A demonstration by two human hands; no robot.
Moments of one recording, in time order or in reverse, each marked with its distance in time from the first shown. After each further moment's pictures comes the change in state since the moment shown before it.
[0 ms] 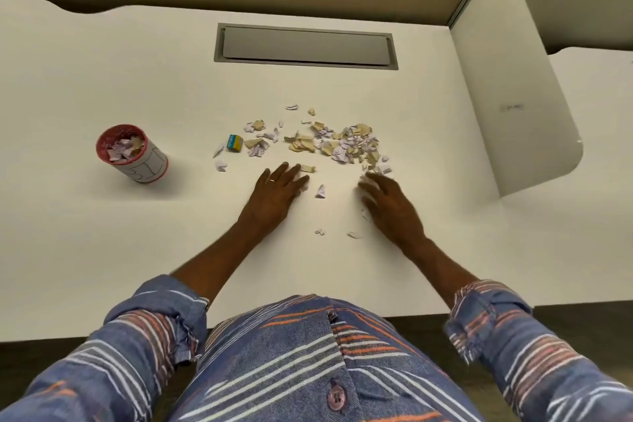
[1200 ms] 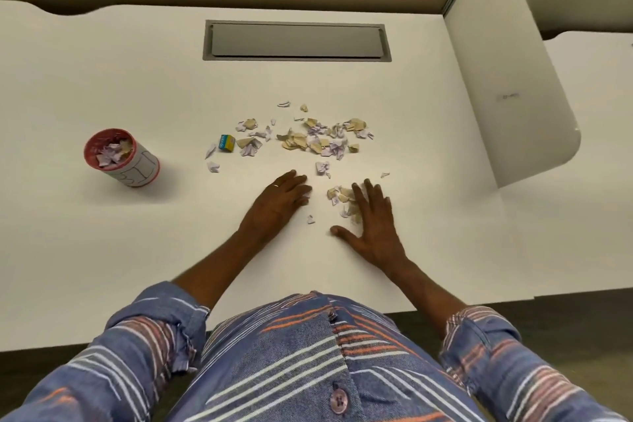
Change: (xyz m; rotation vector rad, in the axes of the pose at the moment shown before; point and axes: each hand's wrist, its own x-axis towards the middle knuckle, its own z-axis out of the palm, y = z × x) left_hand -0.005 0.021 -0.002 -0.242 0.104 0.101; right_hand -0.040 -0.032 0.033 0.139 -0.095 0.196
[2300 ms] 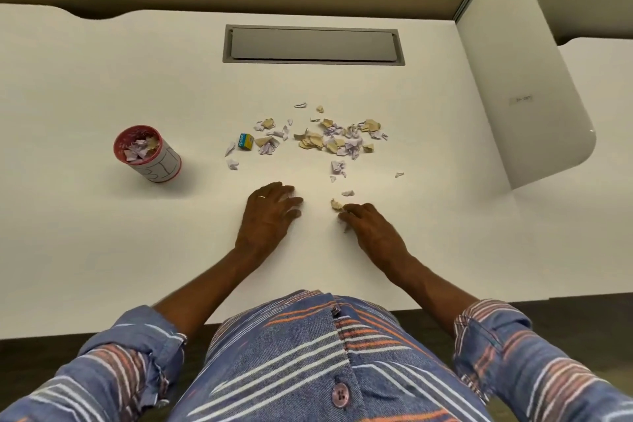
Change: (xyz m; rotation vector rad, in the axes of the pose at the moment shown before) left_hand -0.056 -0.015 -0.013 0.097 0.165 -0.146; right_hand -0.003 -0.046 -0.015 -0.195 -0.162 -0.277
